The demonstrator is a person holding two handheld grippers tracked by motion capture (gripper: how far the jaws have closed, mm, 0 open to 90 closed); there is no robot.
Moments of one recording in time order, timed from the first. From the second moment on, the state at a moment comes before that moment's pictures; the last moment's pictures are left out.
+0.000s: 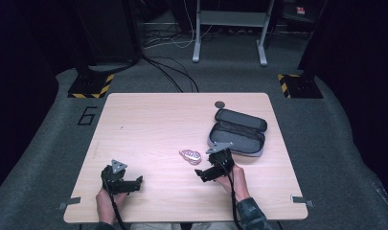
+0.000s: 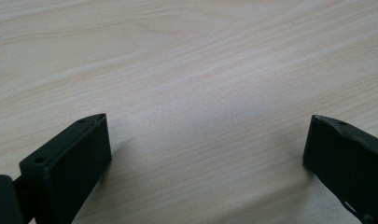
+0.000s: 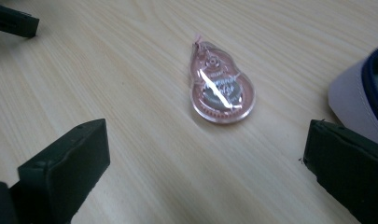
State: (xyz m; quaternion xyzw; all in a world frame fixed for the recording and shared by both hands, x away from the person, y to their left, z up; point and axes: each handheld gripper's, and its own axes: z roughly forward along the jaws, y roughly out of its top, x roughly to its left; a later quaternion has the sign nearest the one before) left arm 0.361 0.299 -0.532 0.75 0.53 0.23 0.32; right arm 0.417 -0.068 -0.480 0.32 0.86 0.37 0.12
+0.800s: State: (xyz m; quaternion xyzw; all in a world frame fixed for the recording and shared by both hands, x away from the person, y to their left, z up) left arm 0.361 0.299 -0.532 0.75 0.53 0.23 0.32; right arm 0.473 -0.015 -0.497 0.28 0.89 0.34 0.10
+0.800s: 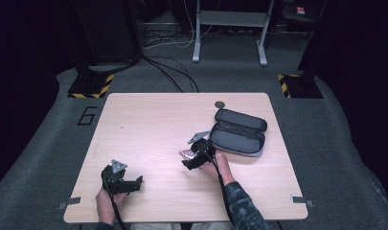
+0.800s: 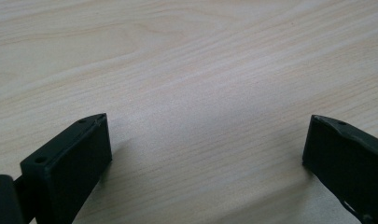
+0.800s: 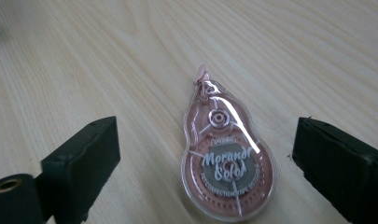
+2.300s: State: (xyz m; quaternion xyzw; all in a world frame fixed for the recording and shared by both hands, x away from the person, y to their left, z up) left arm 0.361 0.299 -0.532 0.75 0.53 0.23 0.32; right arm 0.466 -0.018 -0.476 0.31 0.88 0.33 0.12
